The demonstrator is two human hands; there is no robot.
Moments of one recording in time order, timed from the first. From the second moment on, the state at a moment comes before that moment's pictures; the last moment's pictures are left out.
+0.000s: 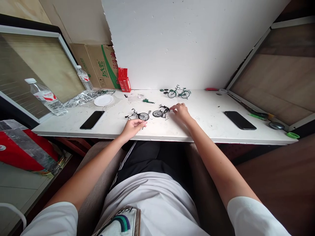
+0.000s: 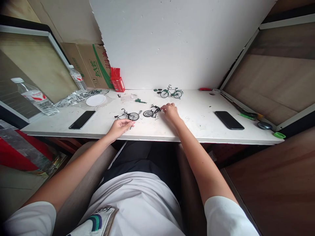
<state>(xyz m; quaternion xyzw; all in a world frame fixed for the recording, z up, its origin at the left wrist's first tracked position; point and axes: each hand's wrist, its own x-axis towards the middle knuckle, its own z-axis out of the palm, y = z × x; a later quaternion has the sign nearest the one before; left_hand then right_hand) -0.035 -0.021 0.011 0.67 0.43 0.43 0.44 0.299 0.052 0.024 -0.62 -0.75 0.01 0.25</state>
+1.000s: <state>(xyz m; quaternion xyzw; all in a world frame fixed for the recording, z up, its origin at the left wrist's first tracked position) -0.035 -0.022 0.014 0.66 0.44 0.39 0.47 0.286 0.042 0.026 -0.57 -0.79 -0.03 0.22</state>
